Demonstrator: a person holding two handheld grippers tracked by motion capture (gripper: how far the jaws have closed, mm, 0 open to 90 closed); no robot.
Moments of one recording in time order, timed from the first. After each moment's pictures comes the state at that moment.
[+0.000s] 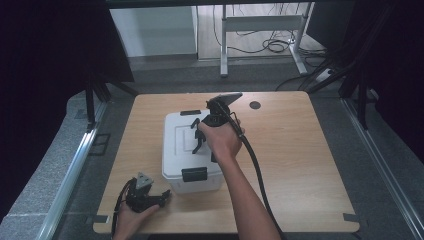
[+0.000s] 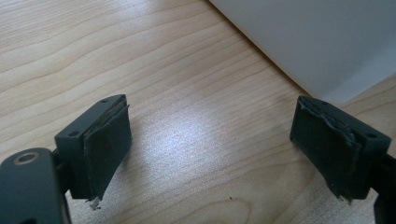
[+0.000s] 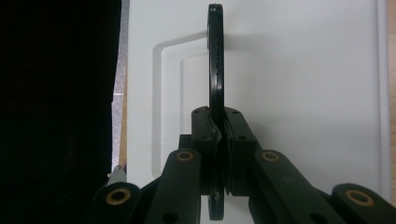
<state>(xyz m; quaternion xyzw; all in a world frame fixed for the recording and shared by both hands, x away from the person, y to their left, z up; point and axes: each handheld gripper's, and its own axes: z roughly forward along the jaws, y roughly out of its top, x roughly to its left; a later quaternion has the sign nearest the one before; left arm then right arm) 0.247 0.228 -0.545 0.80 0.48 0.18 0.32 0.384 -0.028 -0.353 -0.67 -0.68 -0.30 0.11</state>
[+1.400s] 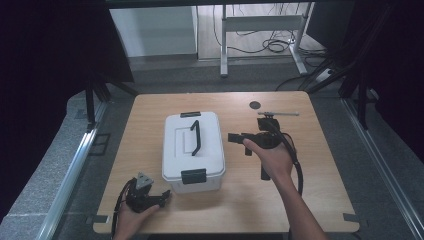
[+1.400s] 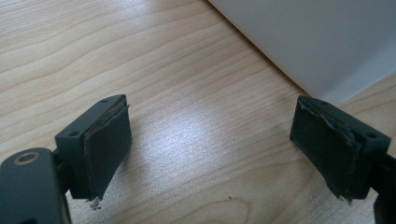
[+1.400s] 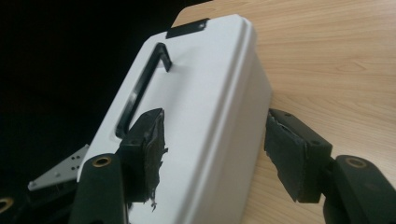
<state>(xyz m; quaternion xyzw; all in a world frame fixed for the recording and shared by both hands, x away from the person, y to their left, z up) 0.247 0.228 -0.545 0.80 0.48 0.18 0.32 0.336 -0.156 -0.373 -0.55 -0.69 -0.47 0.01</state>
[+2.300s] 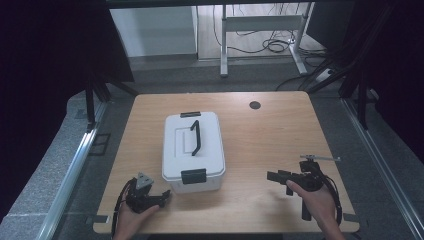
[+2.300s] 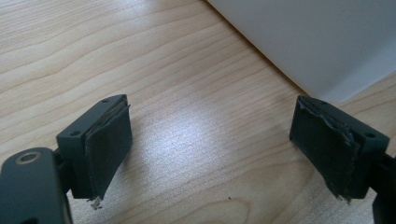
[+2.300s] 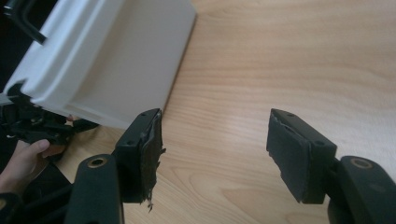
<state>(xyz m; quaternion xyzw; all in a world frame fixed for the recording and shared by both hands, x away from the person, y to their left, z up) 0.247 0.228 -0.545 0.80 0.48 0.18 0.32 0.272 -0.268 -0.467 -0.57 -0.68 -0.46 0.04</state>
